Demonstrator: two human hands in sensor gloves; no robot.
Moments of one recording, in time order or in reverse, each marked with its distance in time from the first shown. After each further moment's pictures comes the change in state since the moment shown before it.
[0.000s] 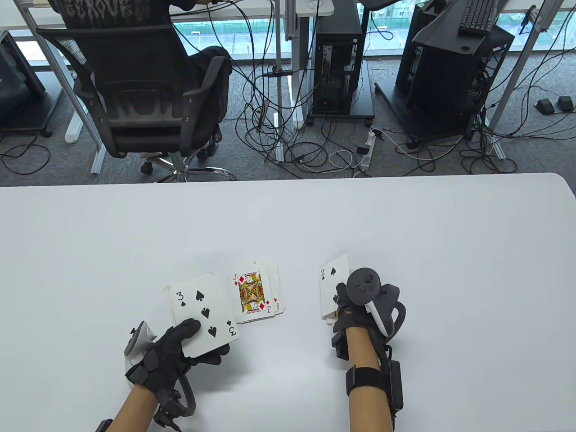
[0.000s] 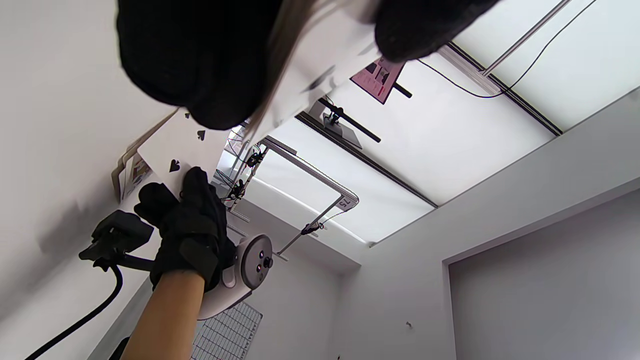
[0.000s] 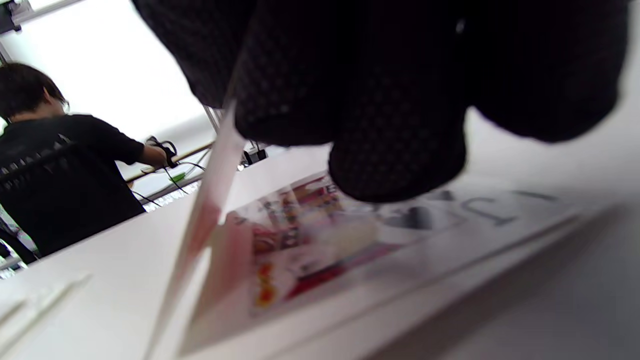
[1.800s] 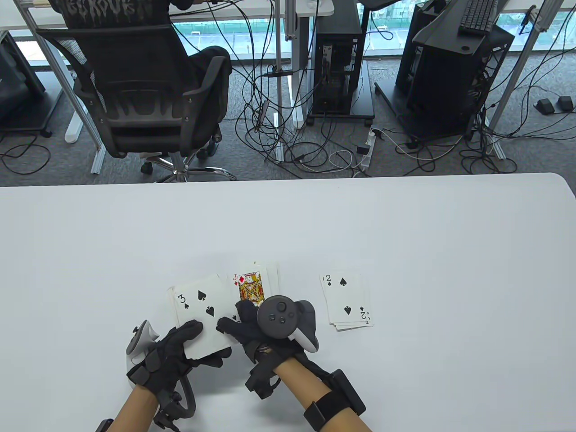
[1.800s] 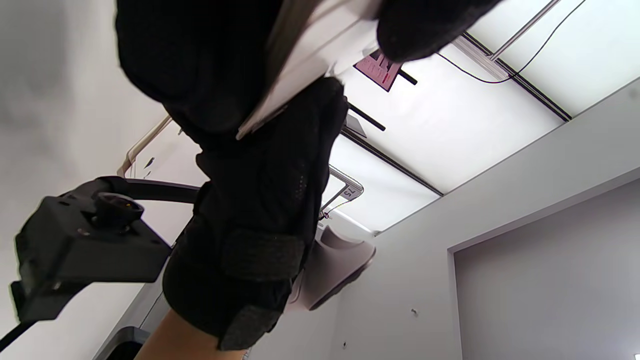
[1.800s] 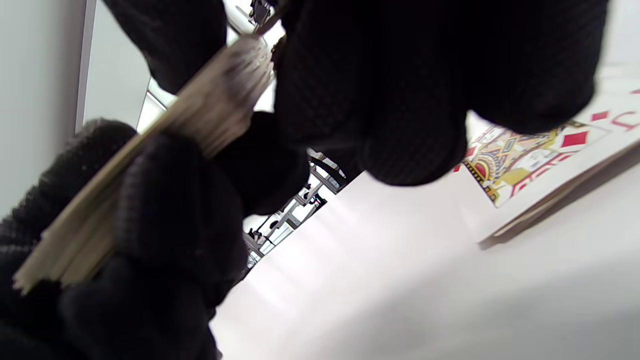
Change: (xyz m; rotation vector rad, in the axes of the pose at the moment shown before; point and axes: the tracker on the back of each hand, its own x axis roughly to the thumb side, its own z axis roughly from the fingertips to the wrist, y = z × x) left_hand -0.002 -0.001 -0.002 -0.039 0.012 -0.011; right_hand 0.152 0.031 0.094 0.310 -0.629 -0.569
